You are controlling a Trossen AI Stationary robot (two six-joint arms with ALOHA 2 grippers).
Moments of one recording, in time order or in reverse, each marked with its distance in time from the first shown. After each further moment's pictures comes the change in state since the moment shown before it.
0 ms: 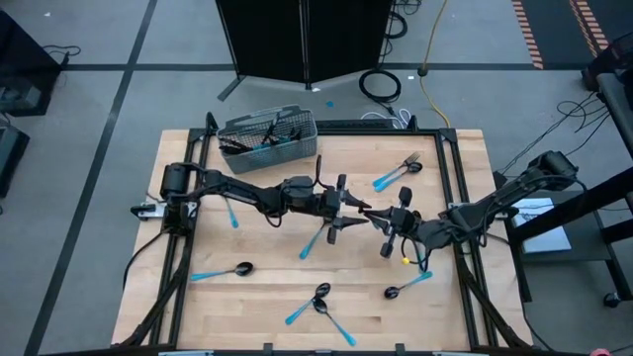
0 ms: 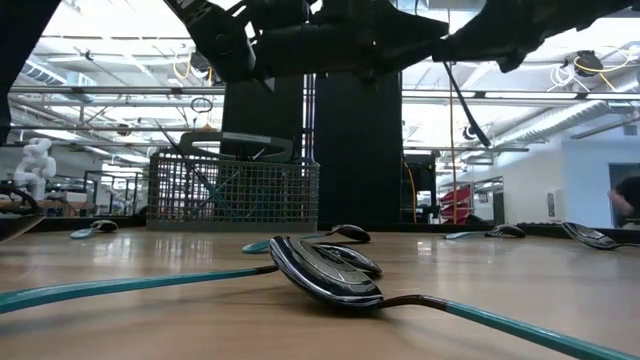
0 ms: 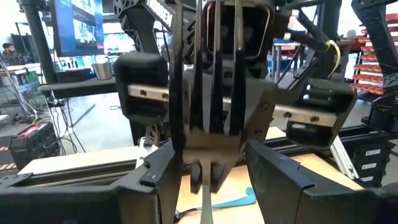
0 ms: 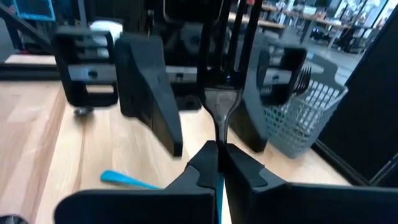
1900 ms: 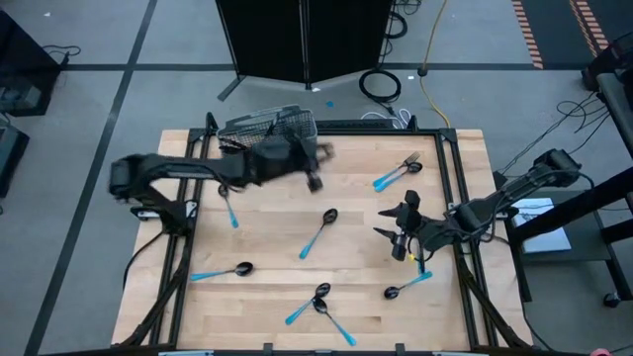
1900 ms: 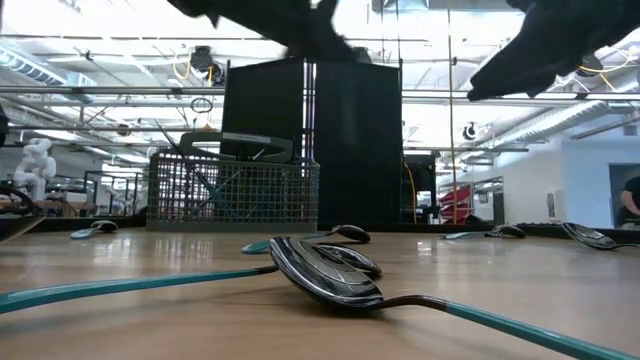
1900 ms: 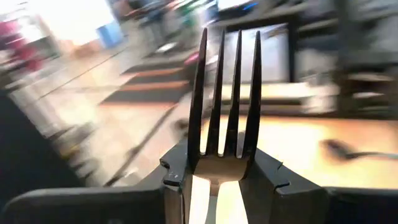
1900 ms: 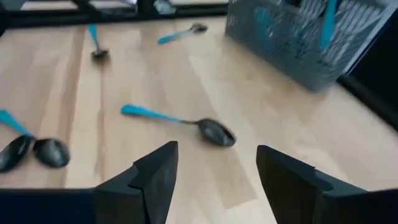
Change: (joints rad) left arm 0.140 -0.412 0.000 -0.668 -0.514 0.141; right arm 0.023 -0.114 -0.002 -0.415 -0.135 0.290
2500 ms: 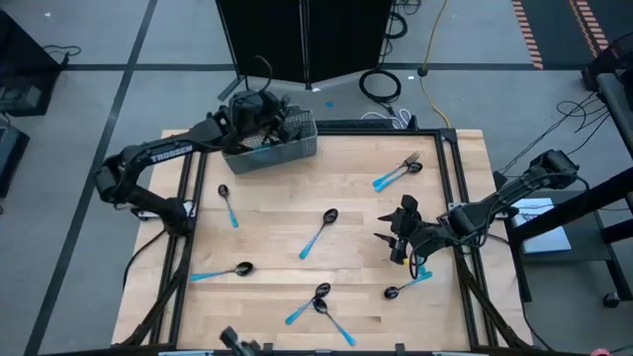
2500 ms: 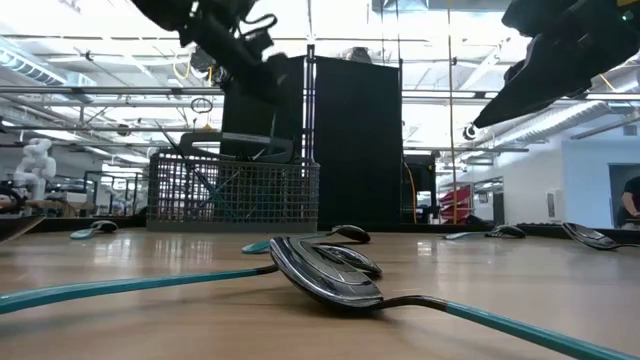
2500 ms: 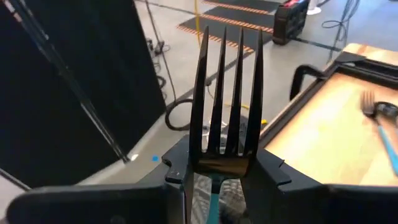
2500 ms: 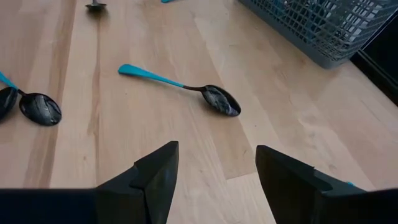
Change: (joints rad) left arm 0.433 -0.123 -0.028 -0.280 0.034 -0.171; right arm 0.000 0.073 0.000 -0.062 -0.050 0.014
